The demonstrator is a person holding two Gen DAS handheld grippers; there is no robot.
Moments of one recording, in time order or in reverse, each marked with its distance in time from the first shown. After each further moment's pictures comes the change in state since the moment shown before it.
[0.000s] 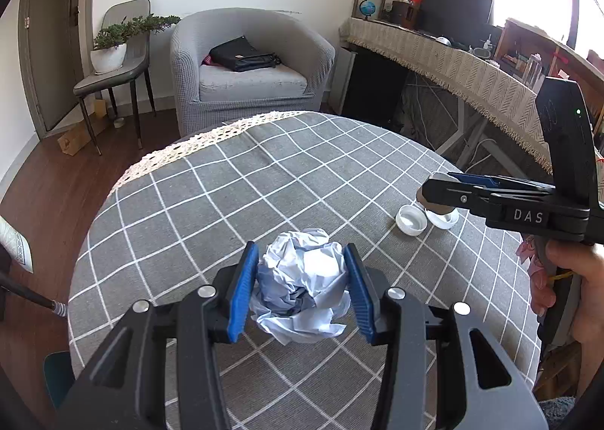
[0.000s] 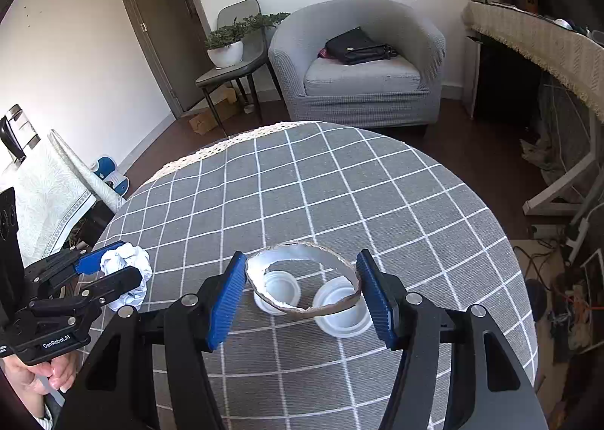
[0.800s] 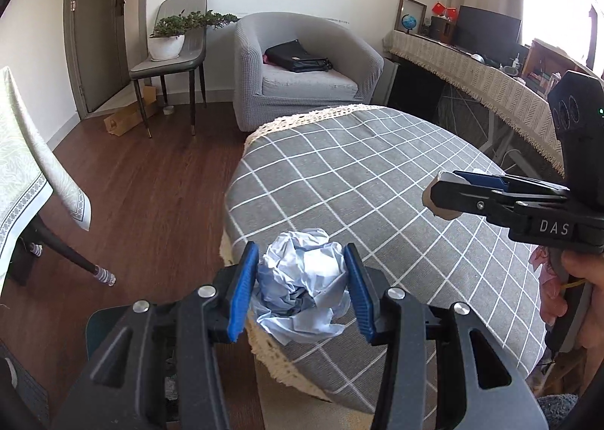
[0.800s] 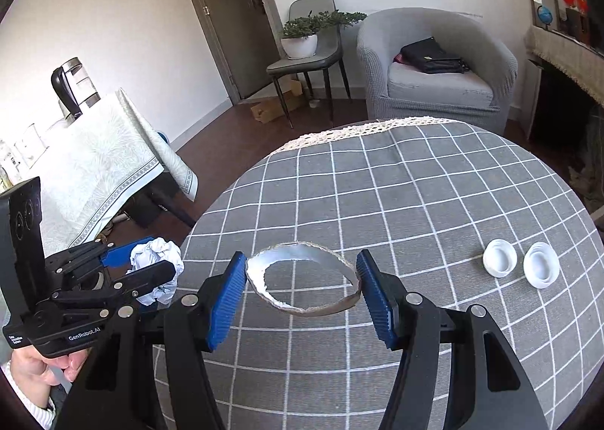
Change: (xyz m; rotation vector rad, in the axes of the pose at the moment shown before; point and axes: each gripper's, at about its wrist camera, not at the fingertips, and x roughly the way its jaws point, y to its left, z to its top) left arm -0.099 0.099 -0.067 -0.083 -0.025 0.112; right arm 0.000 0.154 -0.033 -0.123 0.000 0.153
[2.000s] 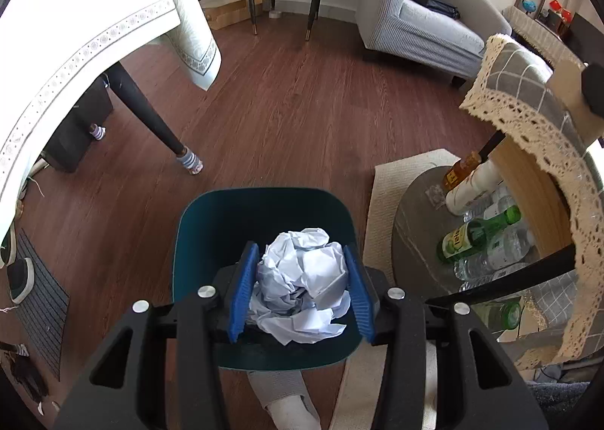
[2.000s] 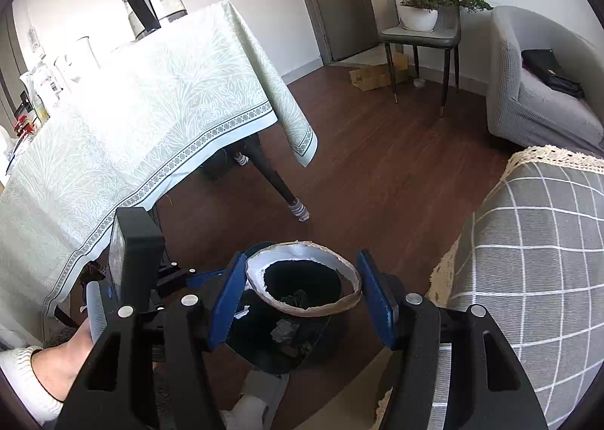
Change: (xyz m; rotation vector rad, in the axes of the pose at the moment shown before) left arm 0.022 0.209 -0.107 -0.240 0.295 0.241; right arm 0.129 0.203 0.007 -0.206 0.150 0.237
